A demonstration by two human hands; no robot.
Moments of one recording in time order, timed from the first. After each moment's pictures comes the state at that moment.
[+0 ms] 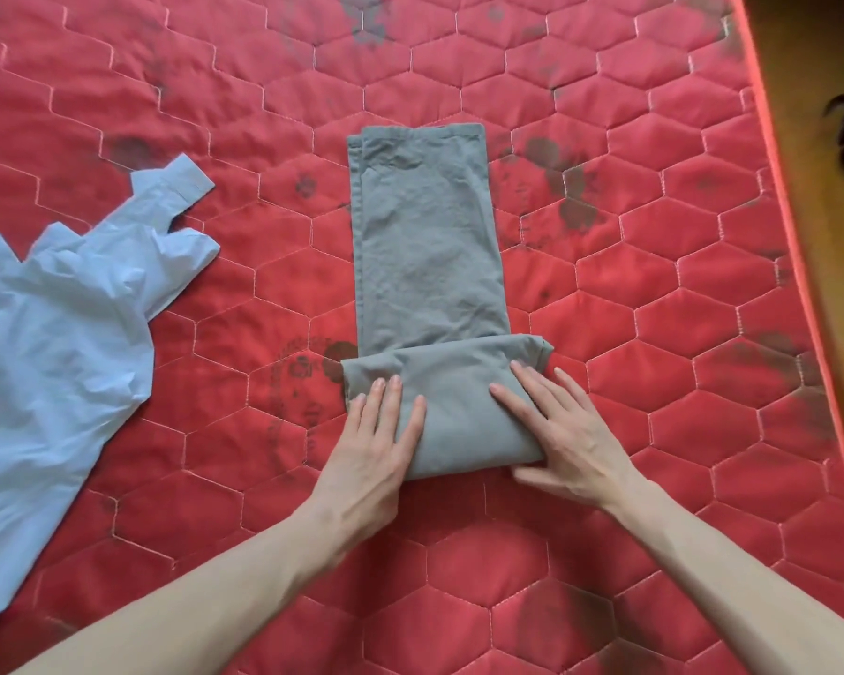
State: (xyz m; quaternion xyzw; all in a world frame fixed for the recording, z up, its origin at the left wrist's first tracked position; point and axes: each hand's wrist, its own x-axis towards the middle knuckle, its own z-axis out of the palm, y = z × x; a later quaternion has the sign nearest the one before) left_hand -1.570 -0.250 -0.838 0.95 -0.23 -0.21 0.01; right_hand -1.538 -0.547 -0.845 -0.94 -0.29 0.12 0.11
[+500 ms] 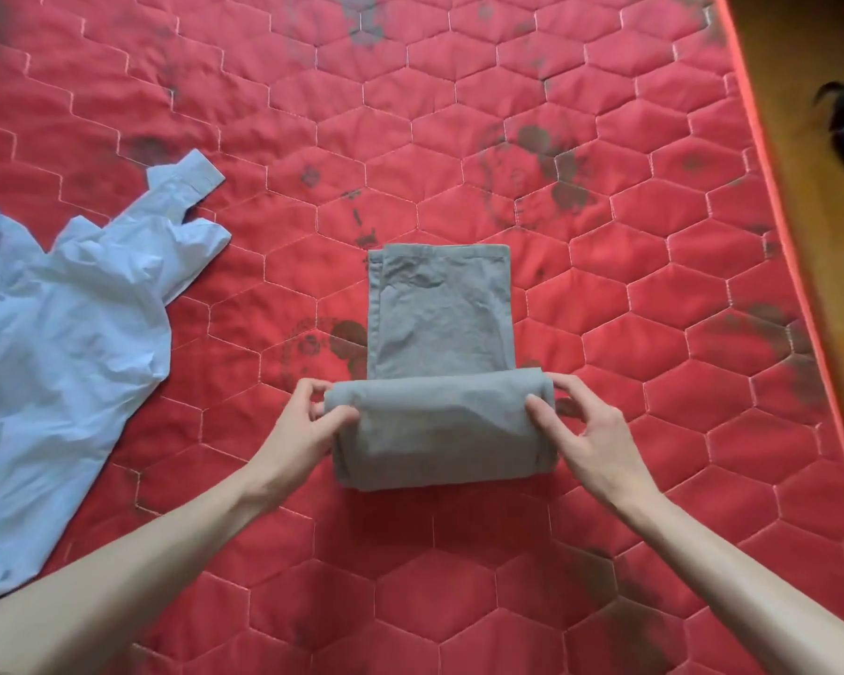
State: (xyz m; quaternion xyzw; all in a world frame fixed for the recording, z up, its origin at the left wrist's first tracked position) left_hand -1.580 -0.187 -0.802 0.70 0.23 -0.28 0.61; right_hand -1.588 -0.530 -0.795 -0.88 0.09 0.13 0.45
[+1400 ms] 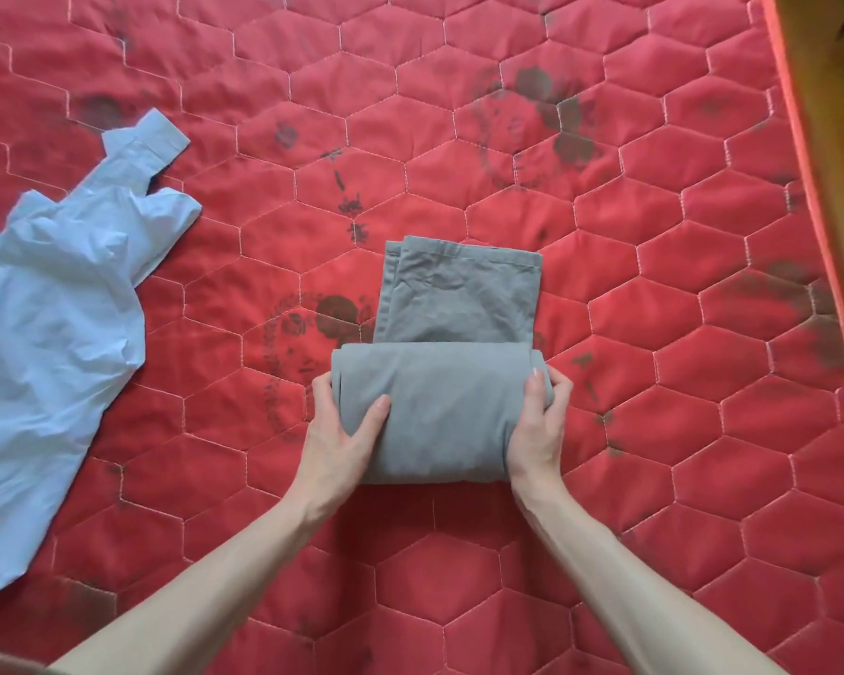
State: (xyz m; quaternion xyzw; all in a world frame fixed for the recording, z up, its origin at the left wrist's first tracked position) left_hand -1.612 -0.232 -0.840 0.80 0.20 -0.18 0.54; right_hand -1.601 -0.447 -0.847 -0.71 0.39 -0.01 0.59
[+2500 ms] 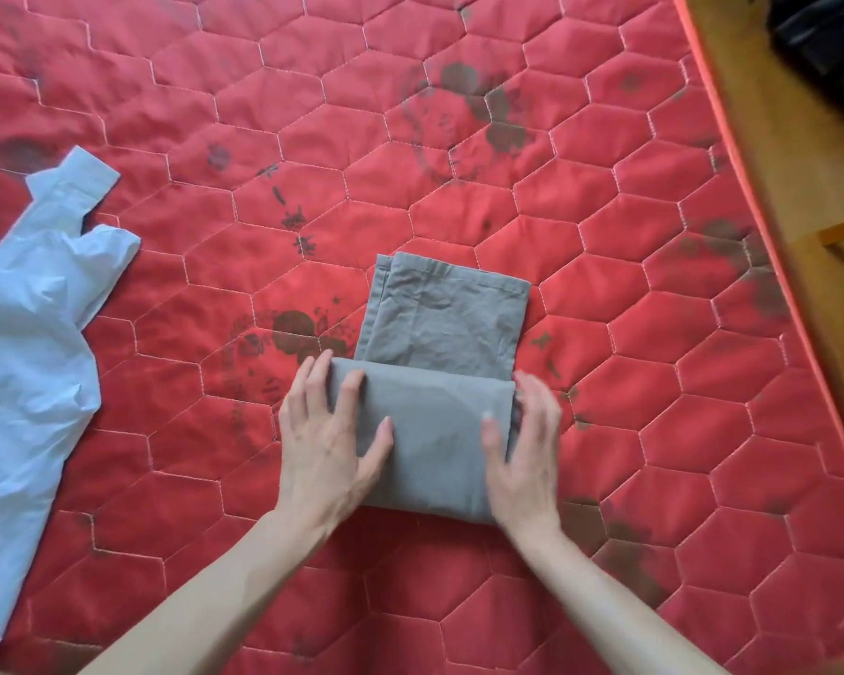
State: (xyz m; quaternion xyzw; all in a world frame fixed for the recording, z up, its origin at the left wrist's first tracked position) left_hand -1.604 -0.249 -0.838 0.97 -0.09 -0.08 0.20; right_hand -1.666 -0.472 -0.864 -0.90 0.19 -0.04 0.39
